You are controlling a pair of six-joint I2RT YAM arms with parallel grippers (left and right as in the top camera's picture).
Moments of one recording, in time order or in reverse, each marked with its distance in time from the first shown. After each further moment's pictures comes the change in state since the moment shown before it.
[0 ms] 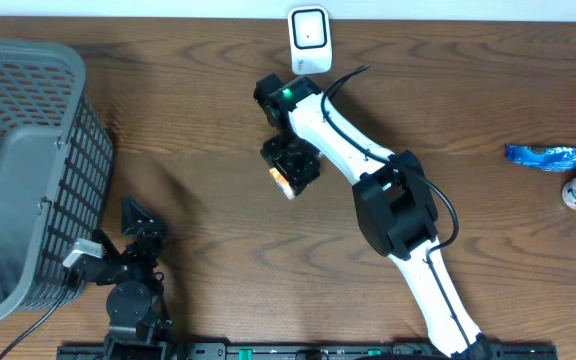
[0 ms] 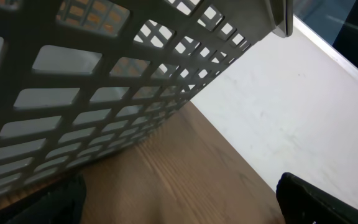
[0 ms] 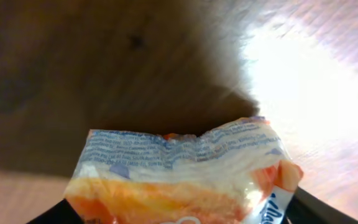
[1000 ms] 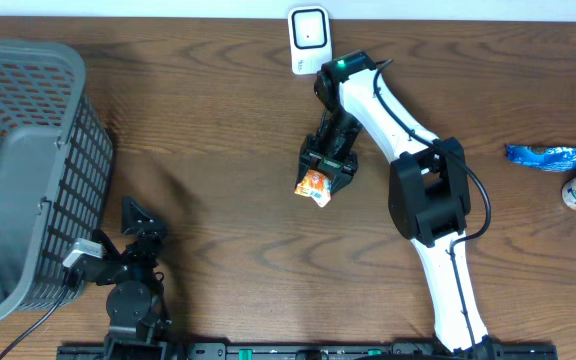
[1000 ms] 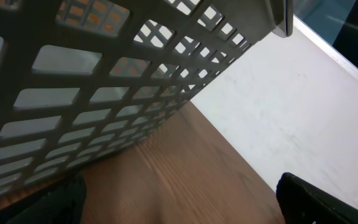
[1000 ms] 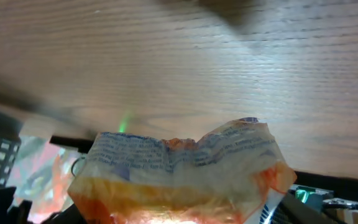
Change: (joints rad) left arm 0.000 0.000 0.000 0.000 0.000 0.000; right arm -0.194 -0.040 -0.015 -0.367 -0.384 -1.025
